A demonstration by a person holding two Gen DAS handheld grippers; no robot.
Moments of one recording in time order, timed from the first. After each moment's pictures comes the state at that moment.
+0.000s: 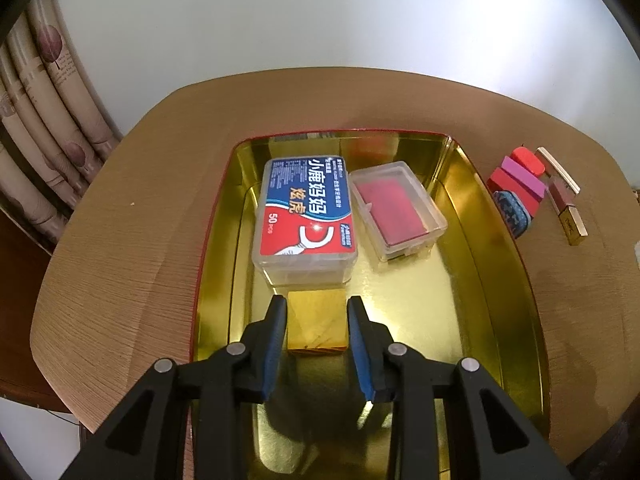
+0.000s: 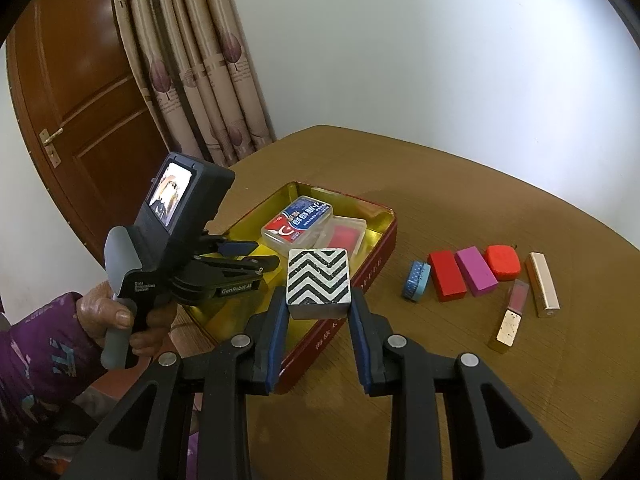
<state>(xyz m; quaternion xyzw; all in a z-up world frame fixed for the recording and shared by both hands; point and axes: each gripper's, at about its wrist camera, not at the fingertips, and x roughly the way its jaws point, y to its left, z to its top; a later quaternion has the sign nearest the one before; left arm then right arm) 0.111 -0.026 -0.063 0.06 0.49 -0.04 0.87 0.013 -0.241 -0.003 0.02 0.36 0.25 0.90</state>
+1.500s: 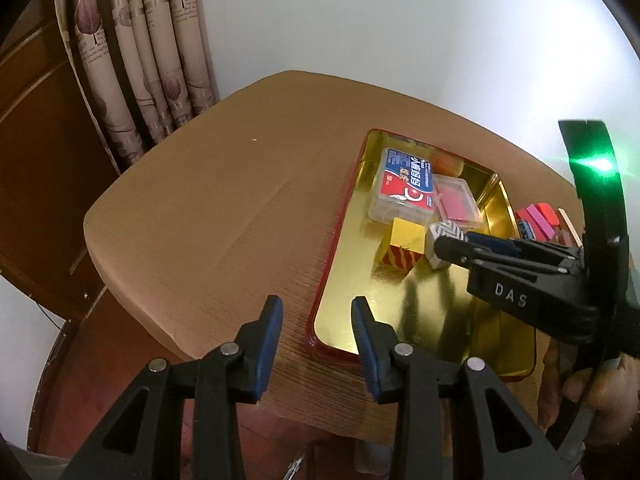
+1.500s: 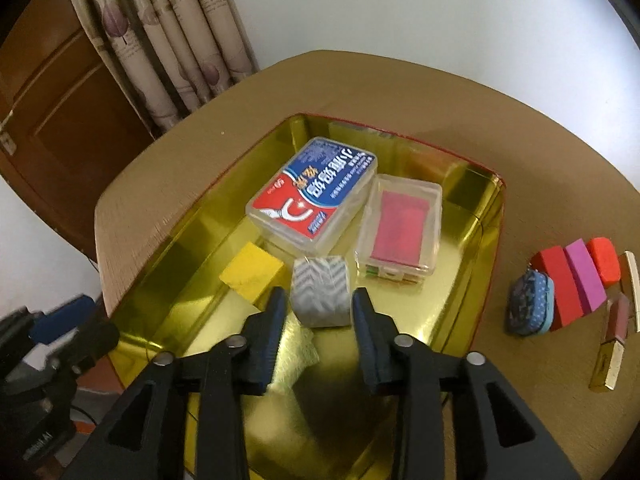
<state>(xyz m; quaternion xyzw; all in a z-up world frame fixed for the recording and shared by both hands) 0.012 0.033 -0.029 -0.06 0.46 0.08 0.88 0.110 -0.134 -0.080 0.00 0.48 0.23 0.85</state>
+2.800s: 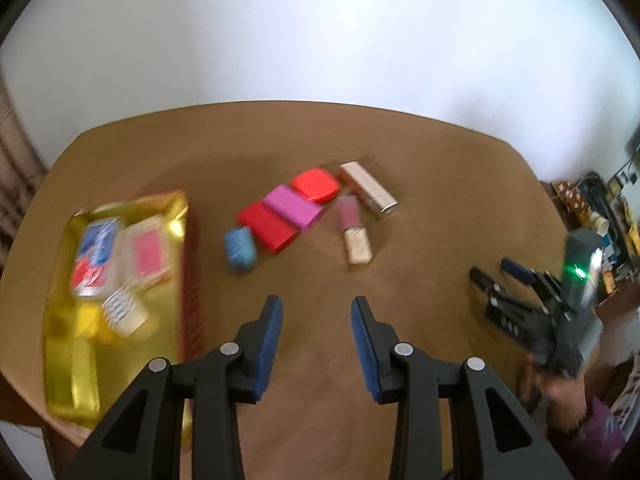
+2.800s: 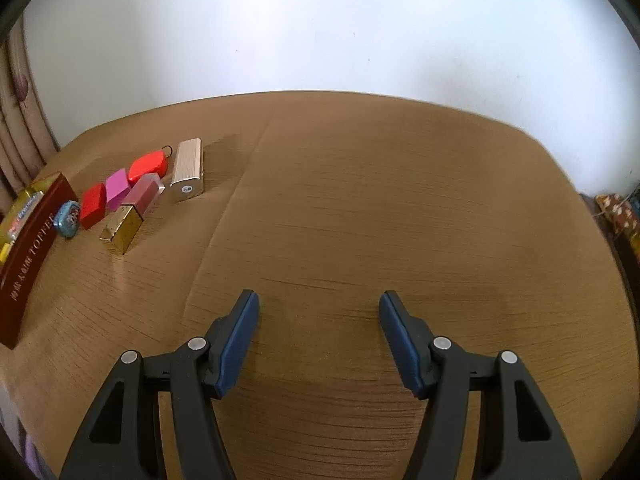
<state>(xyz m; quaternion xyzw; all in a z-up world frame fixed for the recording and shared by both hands) 0.078 -0.232 -0.003 0.04 0.49 -0.16 0.86 0.012 -0.488 -0.115 0.07 0.42 -0.07 0.90</state>
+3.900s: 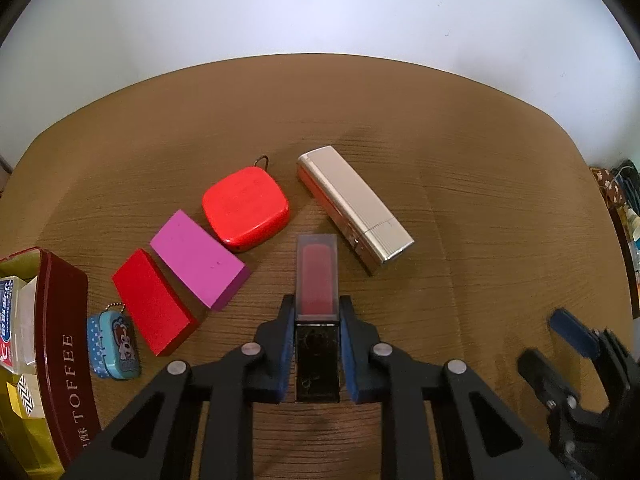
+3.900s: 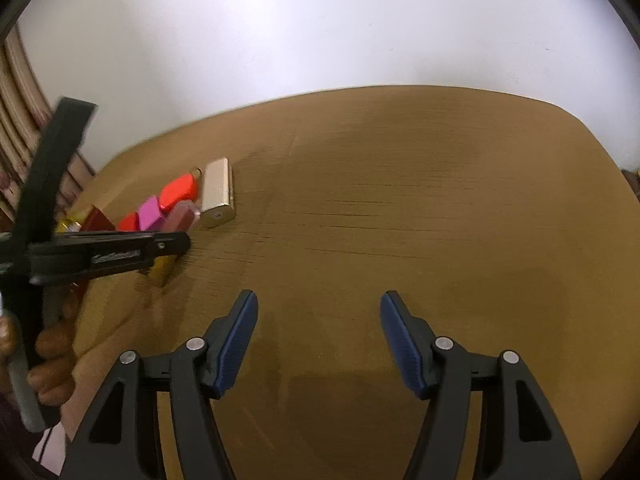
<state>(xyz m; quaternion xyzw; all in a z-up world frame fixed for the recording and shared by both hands) 0.176 -0.327 -0.079 0.07 0.54 -0.14 0.83 0.025 -0.498 -0.116 0.14 0.43 -0.01 0.89</state>
